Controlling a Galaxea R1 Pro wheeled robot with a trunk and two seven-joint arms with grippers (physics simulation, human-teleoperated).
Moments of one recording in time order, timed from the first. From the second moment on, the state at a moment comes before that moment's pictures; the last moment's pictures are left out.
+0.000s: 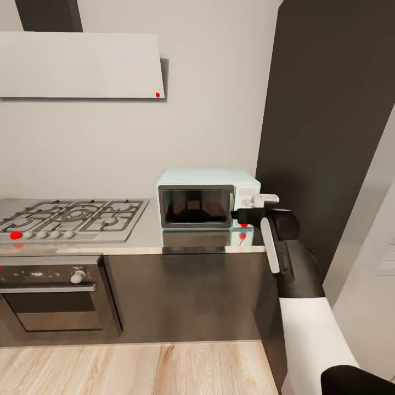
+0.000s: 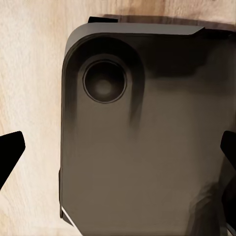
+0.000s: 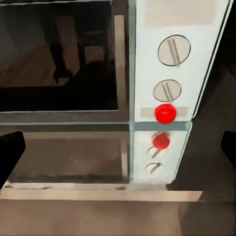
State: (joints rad) left arm 0.00 -0.01 0.03 -0.08 0.07 0.00 0.01; right arm -0.85 0.15 0.02 -1.43 0.03 1.02 -0.04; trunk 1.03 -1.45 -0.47
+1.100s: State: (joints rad) left arm 0.00 -0.01 0.03 -0.08 0.07 0.00 0.00; right arm -0.75 0.14 0.02 -1.05 0.05 0.46 -0.11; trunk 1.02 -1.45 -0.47
